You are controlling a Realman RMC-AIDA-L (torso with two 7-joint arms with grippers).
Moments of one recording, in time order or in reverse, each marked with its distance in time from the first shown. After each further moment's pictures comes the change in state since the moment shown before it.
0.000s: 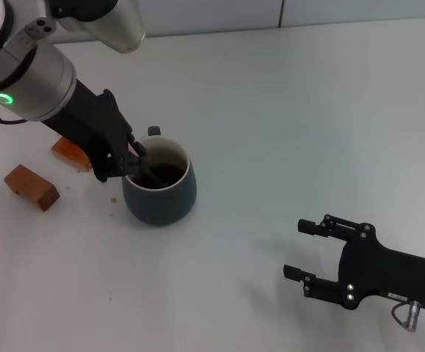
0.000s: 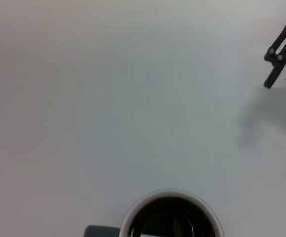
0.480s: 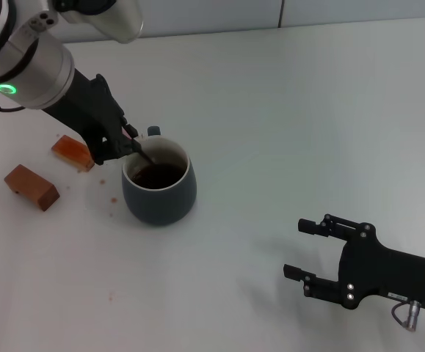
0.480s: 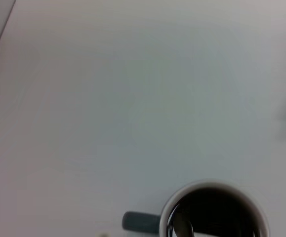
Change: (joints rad) left arm -0.002 -0.001 0.007 -0.026 0.068 -0.074 -0.008; right arm 0.000 0.000 0.002 0.000 0.000 0.000 0.000
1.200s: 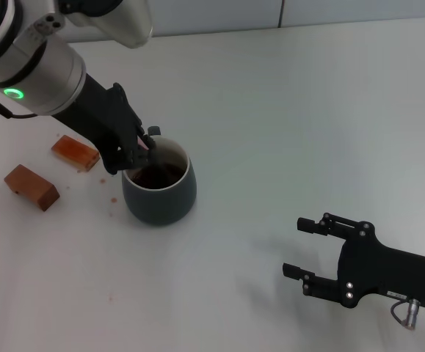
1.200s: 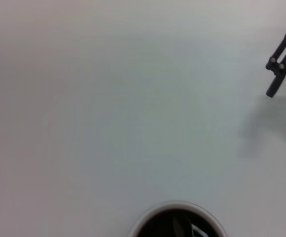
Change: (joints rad) left arm -0.006 0.001 -0.006 0.002 -0.078 0.048 0.022; right arm 0.005 0.000 0.000 0.000 0.000 0.000 0.002
